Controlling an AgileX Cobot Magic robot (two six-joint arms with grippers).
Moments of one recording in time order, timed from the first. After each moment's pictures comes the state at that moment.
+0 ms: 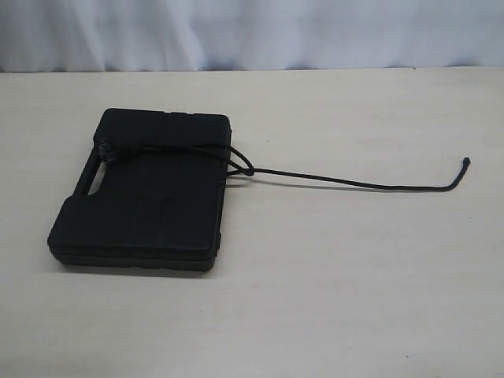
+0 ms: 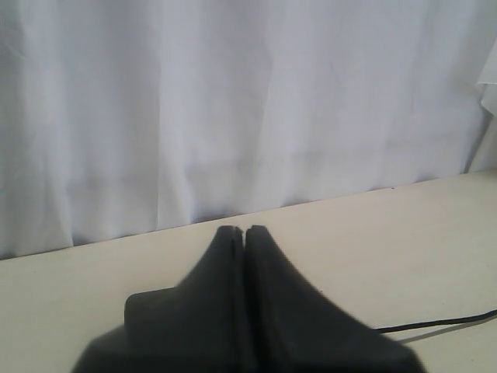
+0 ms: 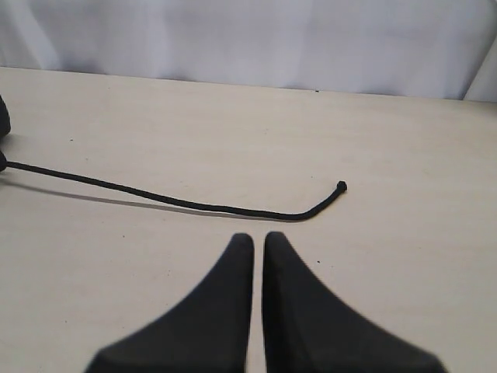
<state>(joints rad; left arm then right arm) -0.21 0.59 -0.44 -0.32 0.02 0.26 -0.01 0.01 0.00 -0.05 0.34 -0.01</state>
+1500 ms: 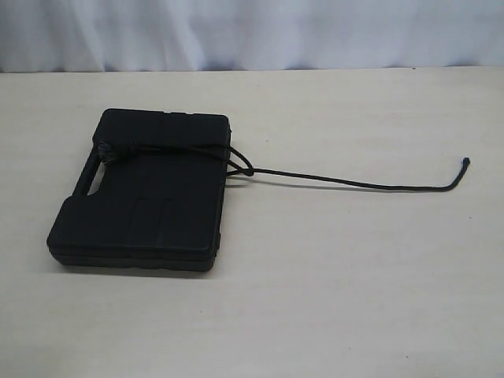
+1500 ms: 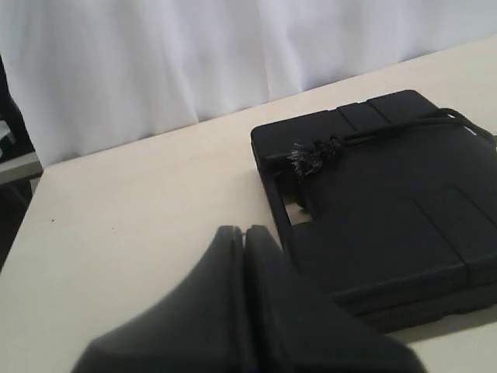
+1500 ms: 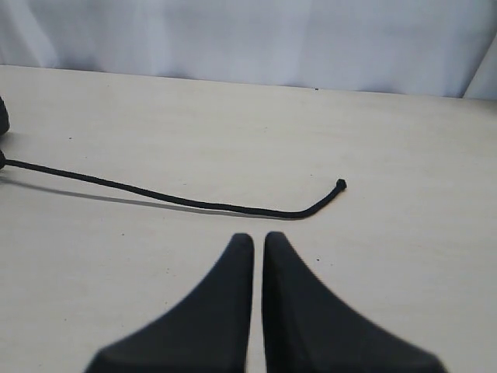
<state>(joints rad) 0.02 0.00 0.00 -0.05 0.31 0.27 -0.01 0.01 0.00 -0.05 0.34 -0.01</state>
